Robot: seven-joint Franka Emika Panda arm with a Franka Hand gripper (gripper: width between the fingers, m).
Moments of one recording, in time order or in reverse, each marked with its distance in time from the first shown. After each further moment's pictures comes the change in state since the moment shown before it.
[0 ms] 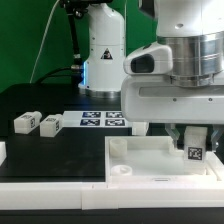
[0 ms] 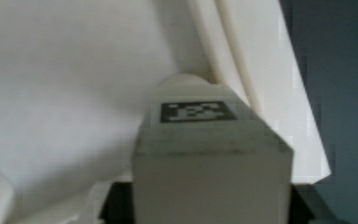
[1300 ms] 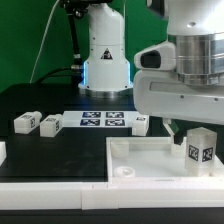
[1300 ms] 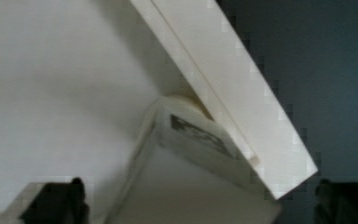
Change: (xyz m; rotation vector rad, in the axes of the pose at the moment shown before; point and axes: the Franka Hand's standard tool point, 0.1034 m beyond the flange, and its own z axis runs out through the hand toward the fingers) arm -0.009 -0.012 -0.001 -0.003 0.004 -0.130
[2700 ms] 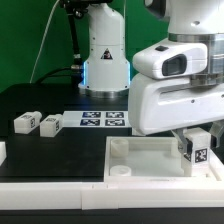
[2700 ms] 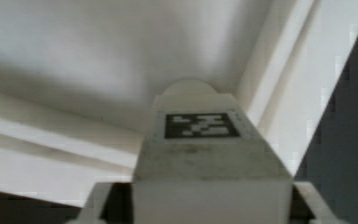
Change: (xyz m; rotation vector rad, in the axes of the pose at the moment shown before) arm 0.006 0.007 0.001 -0.044 0.023 -0.548
